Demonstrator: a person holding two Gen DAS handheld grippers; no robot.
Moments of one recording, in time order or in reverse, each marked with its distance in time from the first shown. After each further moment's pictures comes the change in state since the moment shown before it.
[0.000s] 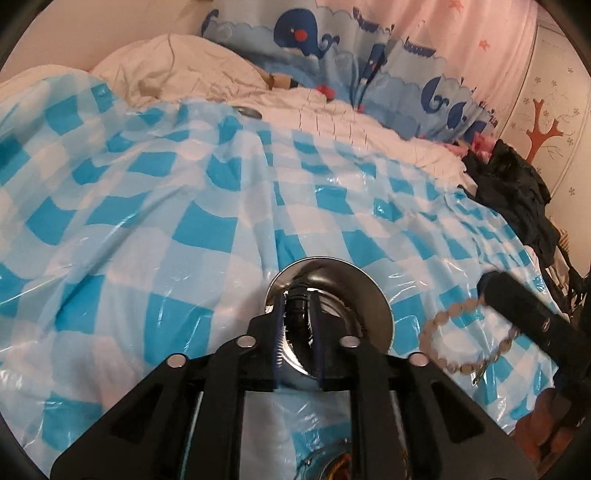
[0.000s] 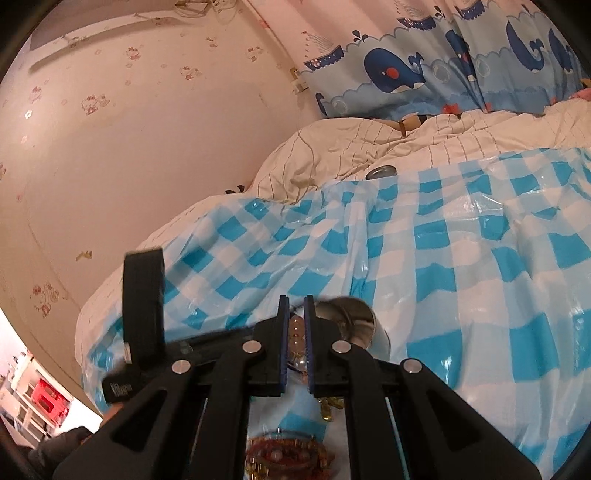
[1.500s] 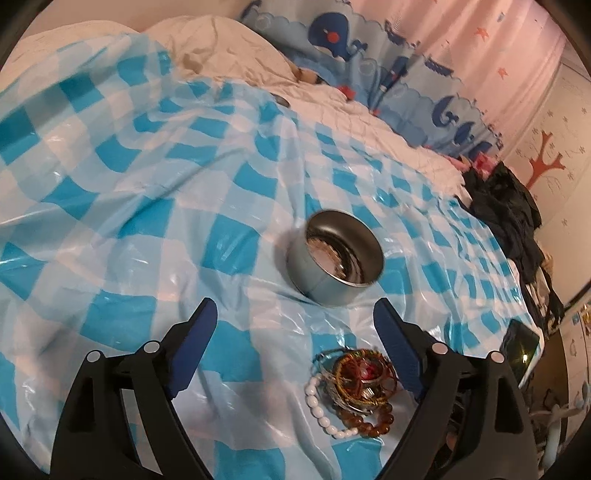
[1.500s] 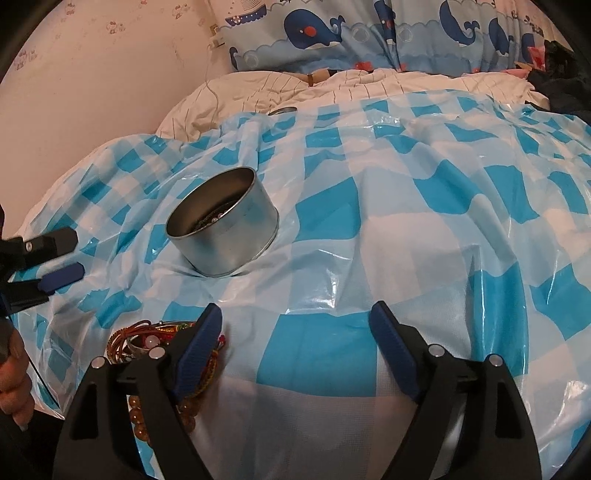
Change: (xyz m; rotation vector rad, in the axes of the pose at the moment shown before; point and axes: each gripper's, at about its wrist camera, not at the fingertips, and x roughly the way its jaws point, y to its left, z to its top) left arm -0.080 0.035 -0.049 -0.134 0.038 -0.033; right arm -0.007 -0.022 -0.106 0.037 0.134 -0.414
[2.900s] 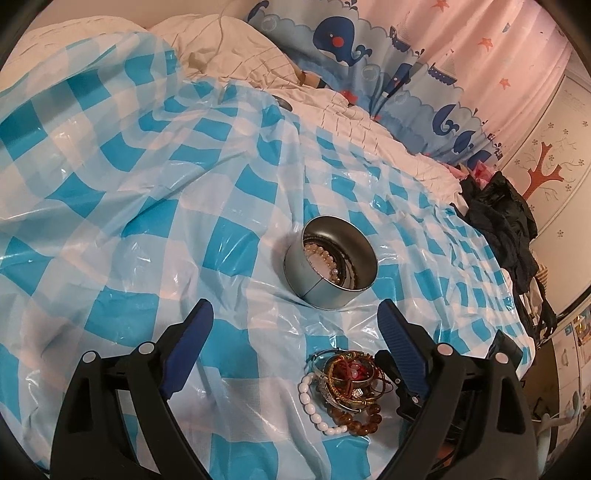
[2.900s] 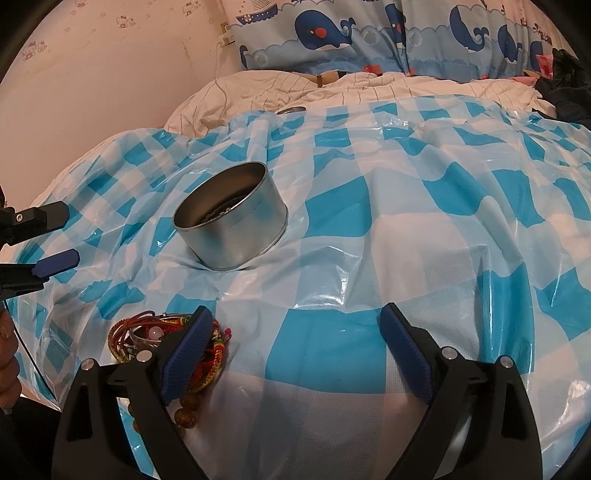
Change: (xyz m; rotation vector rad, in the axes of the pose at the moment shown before) left arm -0.013 0.001 0.001 -0.040 -0.016 -0.005; right arm 0.001 0.005 -0.003 -0.036 -0.005 0.010
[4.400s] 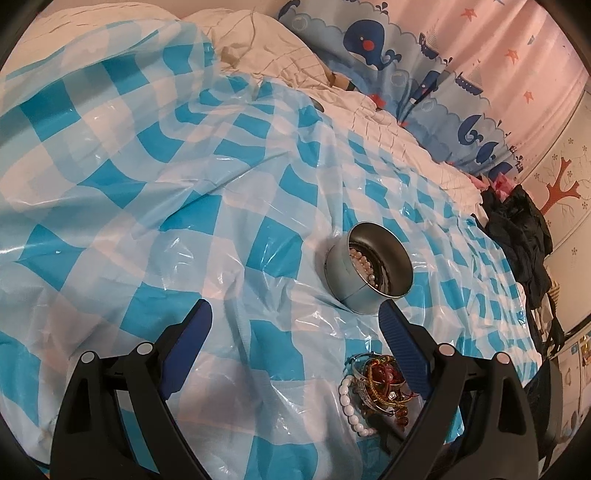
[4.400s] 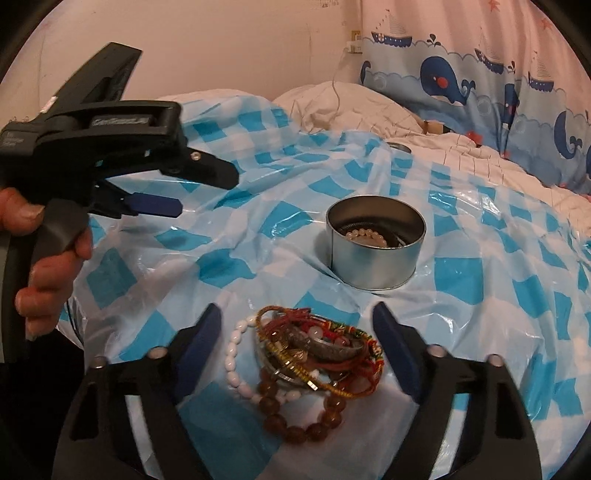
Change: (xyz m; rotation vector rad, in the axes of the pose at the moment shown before) left arm -0.001 0.033 0.002 -0.069 0.004 0.065; right arm -0.012 0.102 -0.011 -0.419 -0.033 0.113
